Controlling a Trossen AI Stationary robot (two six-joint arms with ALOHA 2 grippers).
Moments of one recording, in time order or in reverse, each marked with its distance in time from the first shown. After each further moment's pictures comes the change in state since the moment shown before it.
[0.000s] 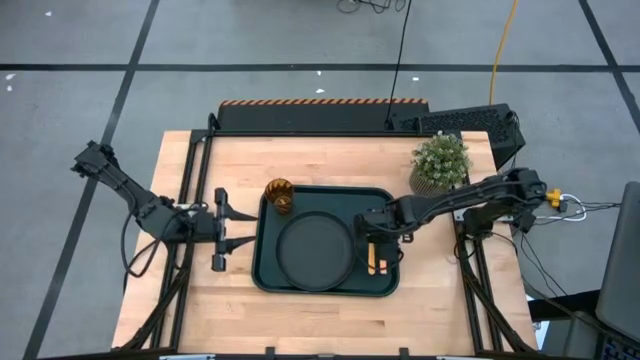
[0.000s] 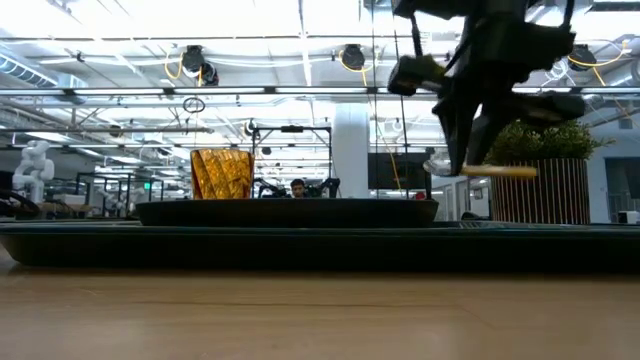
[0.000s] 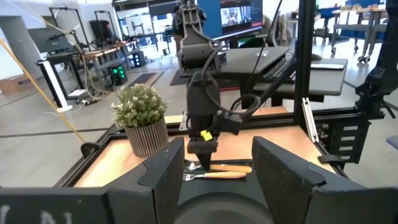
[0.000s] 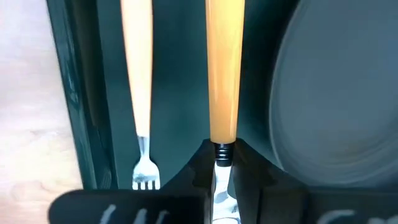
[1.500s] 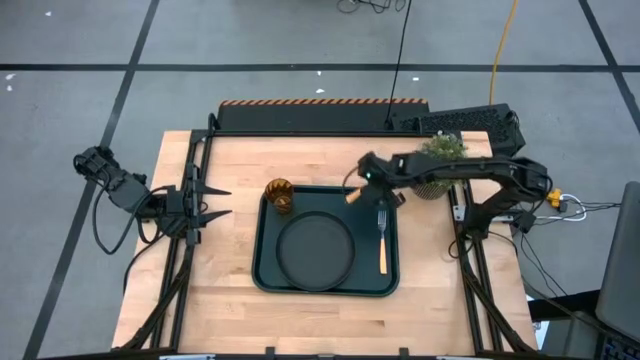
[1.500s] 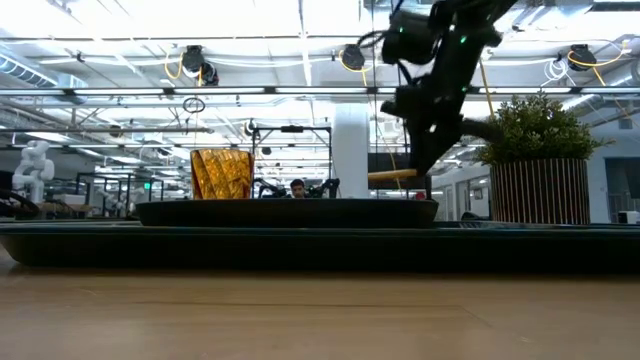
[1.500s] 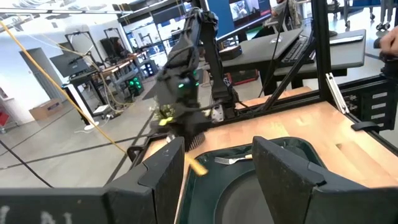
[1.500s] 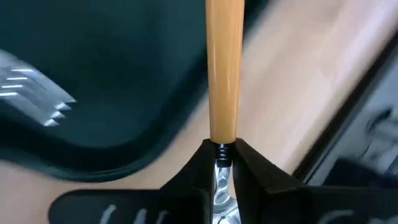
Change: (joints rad) left arm 0.029 -0.350 -0.001 -0.366 0.002 0.172; right arm -0.408 -0.053 -0.029 0.107 0.241 0.449
